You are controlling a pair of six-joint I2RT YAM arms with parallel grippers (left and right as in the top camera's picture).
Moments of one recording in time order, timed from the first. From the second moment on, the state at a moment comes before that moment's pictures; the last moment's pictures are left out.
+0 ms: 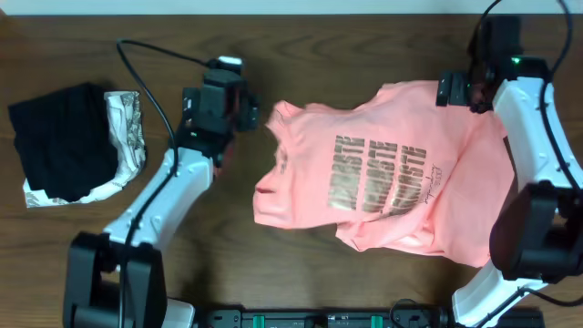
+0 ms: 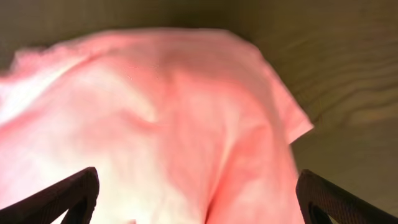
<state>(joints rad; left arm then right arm) -0.26 1.60 1.04 -0.16 -0.29 -0.03 -0.07 1.87 1.60 -0.88 0.17 0.08</state>
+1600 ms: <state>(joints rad) -0.38 1.88 1.10 -0.25 0.23 -0.09 -0.07 1.78 1.46 -1.24 0.07 0.14</state>
